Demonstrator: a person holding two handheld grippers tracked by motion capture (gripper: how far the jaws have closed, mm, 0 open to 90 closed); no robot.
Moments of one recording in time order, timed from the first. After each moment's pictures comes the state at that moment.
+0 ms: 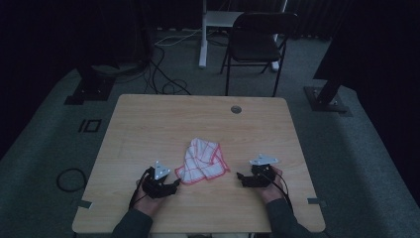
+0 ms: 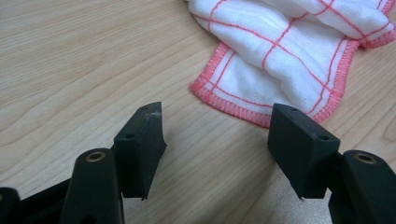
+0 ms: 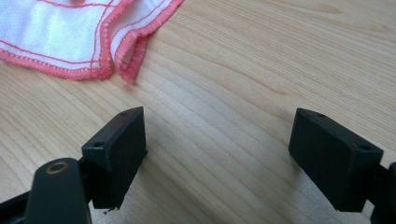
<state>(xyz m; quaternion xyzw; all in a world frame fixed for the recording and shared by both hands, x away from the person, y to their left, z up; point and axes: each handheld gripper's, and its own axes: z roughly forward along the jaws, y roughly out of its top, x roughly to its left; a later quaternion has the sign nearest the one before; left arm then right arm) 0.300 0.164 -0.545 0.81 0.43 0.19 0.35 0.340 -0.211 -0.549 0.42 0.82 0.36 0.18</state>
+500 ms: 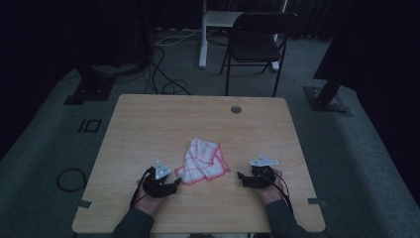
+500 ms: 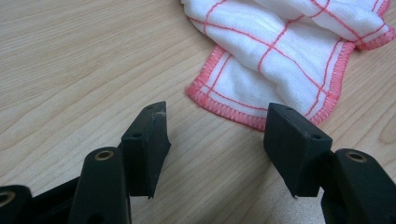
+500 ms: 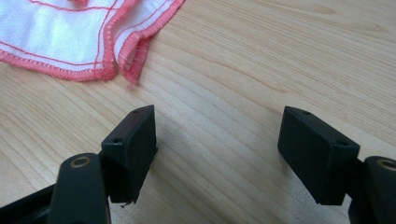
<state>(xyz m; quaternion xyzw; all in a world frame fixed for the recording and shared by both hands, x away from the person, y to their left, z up) 0.301 0.162 -0.545 0.81 0.42 0.19 0.35 0.335 -0.210 -0.549 0.42 0.81 0.36 0.19</state>
